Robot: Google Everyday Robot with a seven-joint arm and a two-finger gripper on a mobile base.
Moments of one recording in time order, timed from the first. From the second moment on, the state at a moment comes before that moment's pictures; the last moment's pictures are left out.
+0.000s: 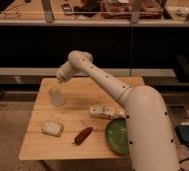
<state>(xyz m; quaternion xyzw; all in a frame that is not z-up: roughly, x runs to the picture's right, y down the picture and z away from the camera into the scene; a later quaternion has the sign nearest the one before) -0.230 -0.046 0.843 0.33 -0.31 -0.87 0.21</state>
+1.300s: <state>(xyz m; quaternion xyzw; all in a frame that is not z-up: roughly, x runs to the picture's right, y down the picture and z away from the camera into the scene) -0.227 -0.046 0.841 0.32 -0.30 -0.87 0.22</state>
